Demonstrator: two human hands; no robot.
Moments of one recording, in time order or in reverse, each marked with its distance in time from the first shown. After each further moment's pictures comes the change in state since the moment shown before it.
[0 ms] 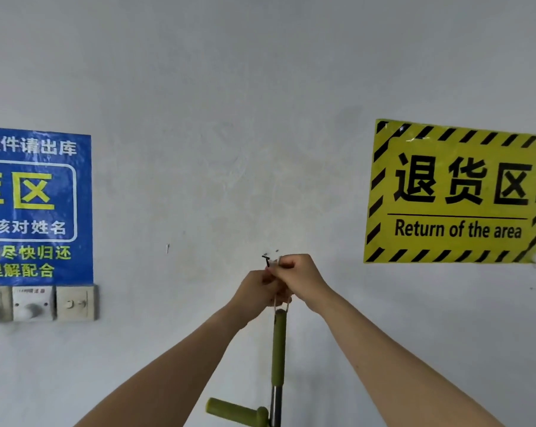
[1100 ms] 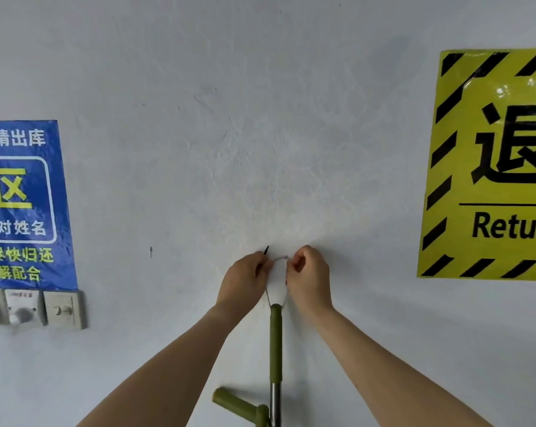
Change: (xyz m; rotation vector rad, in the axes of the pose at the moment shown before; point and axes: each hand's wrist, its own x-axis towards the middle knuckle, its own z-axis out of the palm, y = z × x) left_hand 0.143 -0.078 -0.026 0.809 0.511 0.182; right_hand 0.126 0.112 0.008 -0.132 0.347 -0.247
